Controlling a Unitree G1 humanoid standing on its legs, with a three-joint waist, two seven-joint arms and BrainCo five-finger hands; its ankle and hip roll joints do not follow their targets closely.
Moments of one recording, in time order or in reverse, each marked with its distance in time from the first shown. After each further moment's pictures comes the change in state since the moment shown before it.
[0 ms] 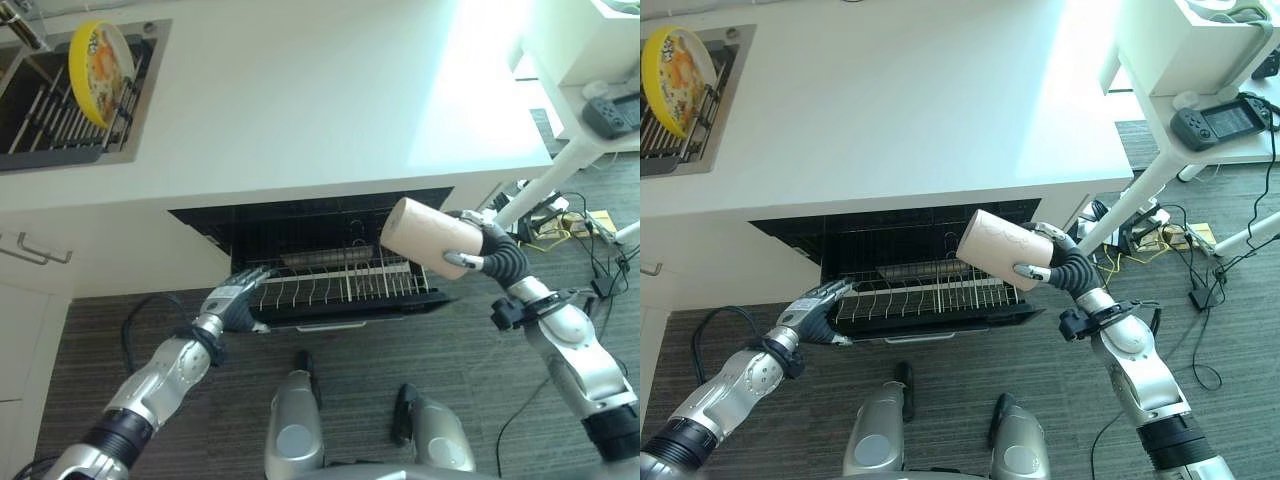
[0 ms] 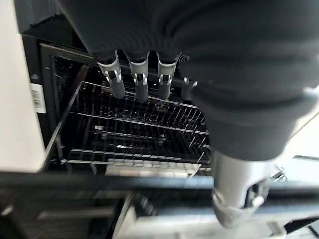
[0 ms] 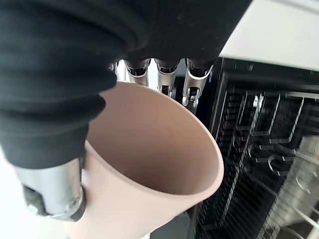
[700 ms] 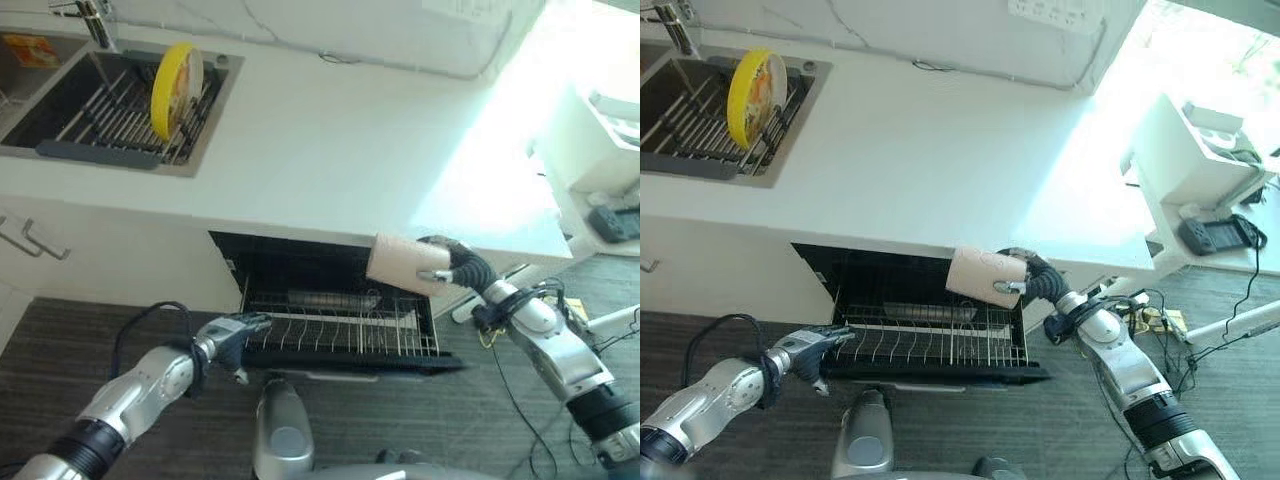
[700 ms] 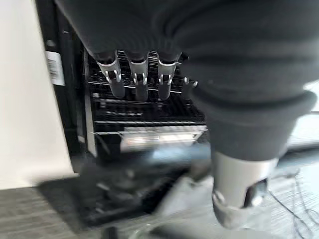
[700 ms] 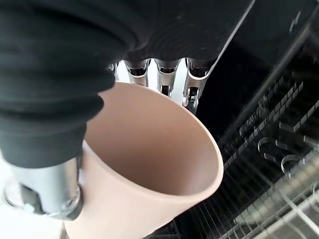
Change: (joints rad) left arm 0.023 0.200 -0.062 -0.082 0.048 -0.055 -0.332; right arm -0.118 0.006 0.187 0.149 -0.077 0.112 0.013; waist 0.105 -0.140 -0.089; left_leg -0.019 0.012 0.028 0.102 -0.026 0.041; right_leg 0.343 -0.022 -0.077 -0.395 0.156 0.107
